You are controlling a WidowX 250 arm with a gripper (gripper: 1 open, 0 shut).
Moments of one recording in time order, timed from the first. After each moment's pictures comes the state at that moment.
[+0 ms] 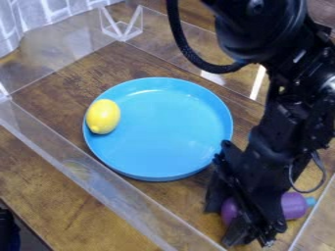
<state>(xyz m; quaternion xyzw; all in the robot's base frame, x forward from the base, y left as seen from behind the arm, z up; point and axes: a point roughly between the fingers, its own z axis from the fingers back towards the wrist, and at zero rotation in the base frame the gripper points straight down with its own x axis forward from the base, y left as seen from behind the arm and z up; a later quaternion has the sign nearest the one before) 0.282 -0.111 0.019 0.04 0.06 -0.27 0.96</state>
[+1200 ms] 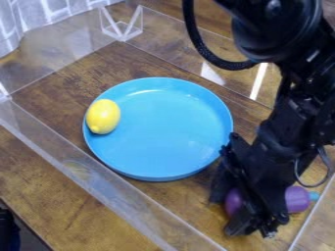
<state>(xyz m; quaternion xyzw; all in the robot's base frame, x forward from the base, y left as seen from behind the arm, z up) 0.292 -0.107 0.020 0.07 0.07 -0.29 0.95</state>
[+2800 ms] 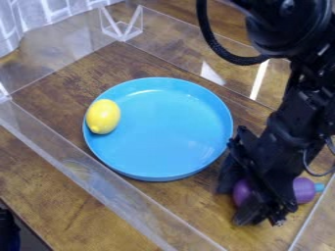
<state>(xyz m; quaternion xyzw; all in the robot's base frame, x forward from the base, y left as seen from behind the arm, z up) 0.309 -0.106 0.019 0.07 0.08 -0.28 0.95</state>
